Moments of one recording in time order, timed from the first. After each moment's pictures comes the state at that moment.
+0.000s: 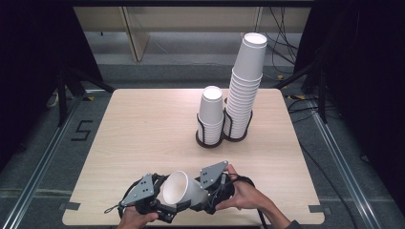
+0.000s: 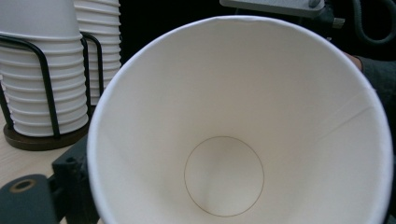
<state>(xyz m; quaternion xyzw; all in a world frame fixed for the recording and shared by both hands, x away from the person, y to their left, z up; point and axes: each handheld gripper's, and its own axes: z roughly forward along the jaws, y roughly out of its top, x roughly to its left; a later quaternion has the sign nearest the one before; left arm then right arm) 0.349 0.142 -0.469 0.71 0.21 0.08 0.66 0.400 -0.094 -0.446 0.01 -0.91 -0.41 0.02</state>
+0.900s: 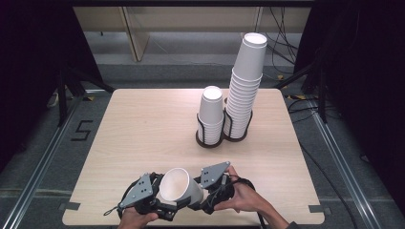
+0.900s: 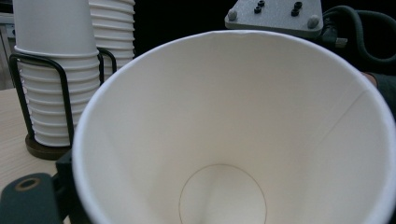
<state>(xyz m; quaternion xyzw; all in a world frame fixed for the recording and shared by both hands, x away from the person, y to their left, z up) 0.345 0.141 -0.463 0.70 0.22 0.11 0.67 0.397 -0.094 -0.450 -0.02 -0.90 -0.44 0.01</state>
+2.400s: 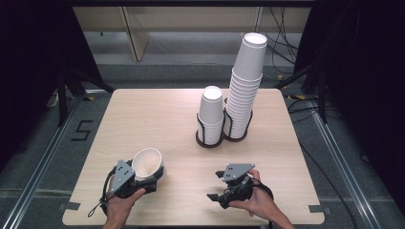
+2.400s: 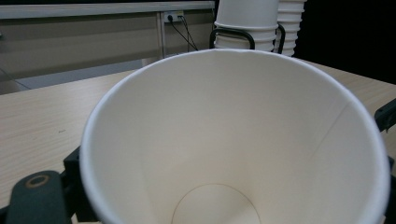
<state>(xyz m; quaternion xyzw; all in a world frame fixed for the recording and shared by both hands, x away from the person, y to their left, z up) 0.380 0.195 -0.470 0.67 0.38 0.31 0.55 0.399 -0.152 -0.467 -0.18 -0.89 -0.42 -0.07</state>
